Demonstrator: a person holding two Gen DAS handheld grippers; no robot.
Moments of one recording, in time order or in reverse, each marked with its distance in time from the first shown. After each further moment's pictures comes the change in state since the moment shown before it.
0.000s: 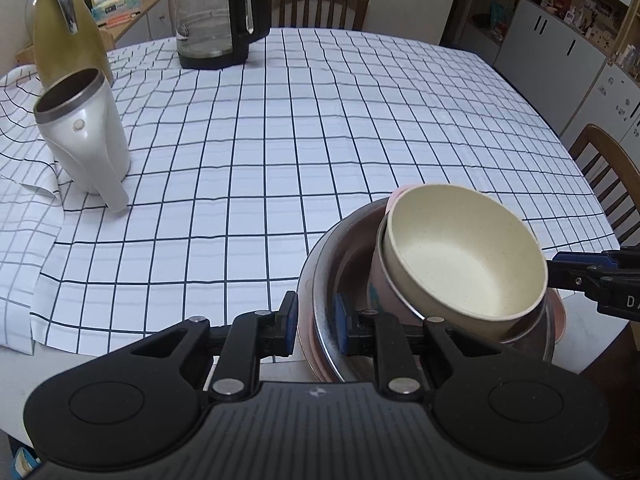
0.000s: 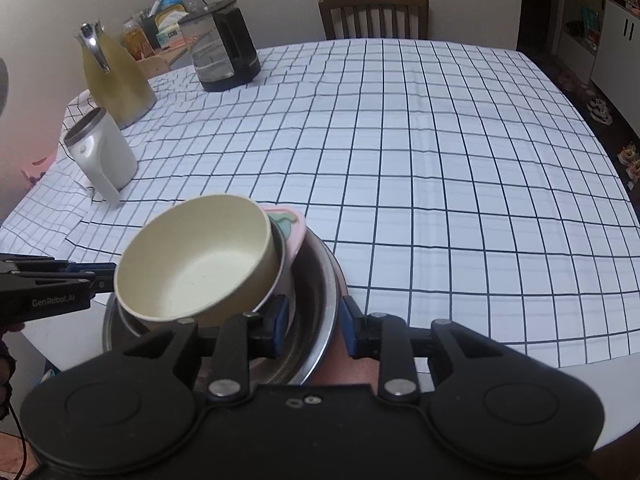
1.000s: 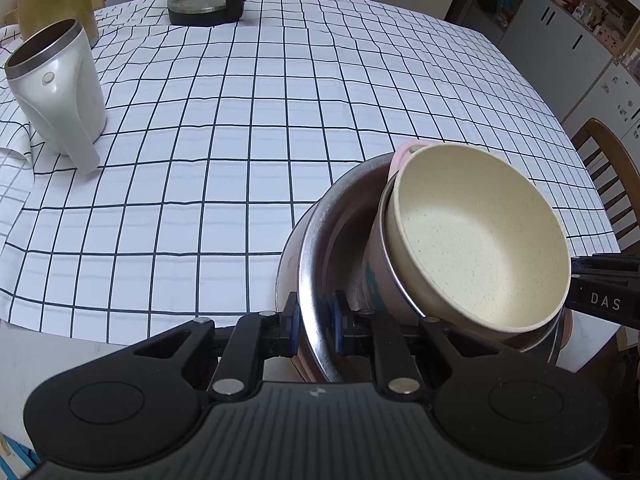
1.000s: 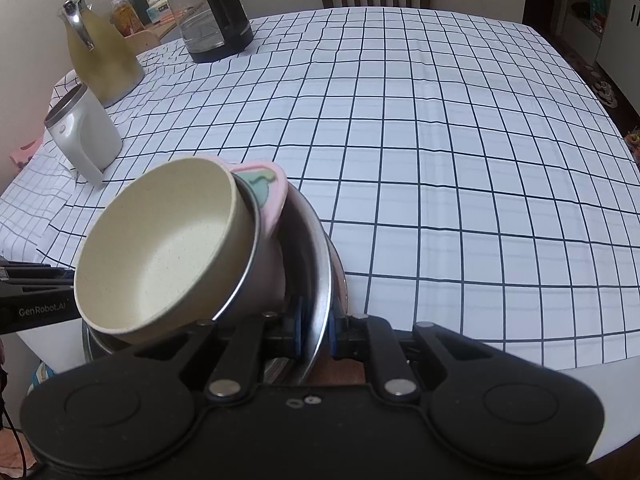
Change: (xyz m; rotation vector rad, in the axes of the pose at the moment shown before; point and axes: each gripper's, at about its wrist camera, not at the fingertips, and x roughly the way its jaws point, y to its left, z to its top) left arm 0.035 0.001 0.000 -0.047 0.107 -0.051; right arm 0.041 -0.002 0.007 0.013 0.099 -0.009
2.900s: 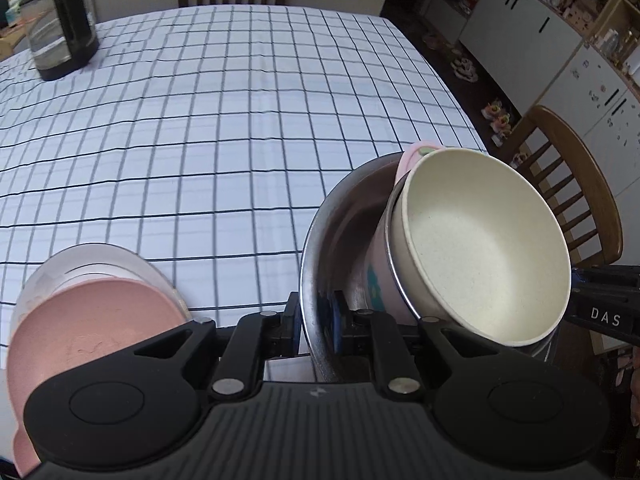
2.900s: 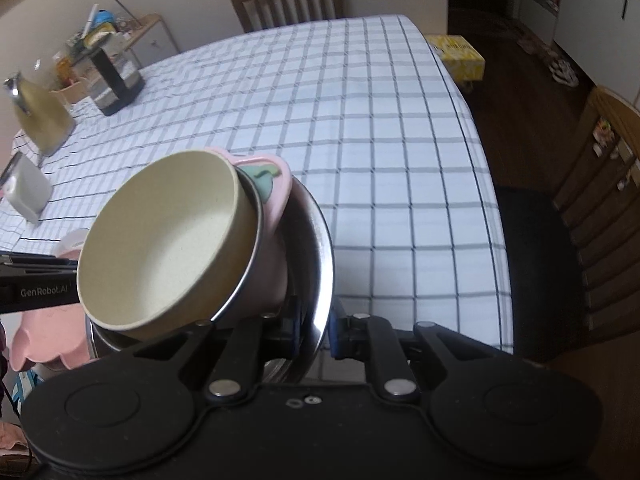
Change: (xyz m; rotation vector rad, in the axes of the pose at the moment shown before) left arm 0.022 -0.241 0.053 0.023 0.012 -0.045; right arm -0.090 -0.232 -0.001 0.066 -0.021 -0.018
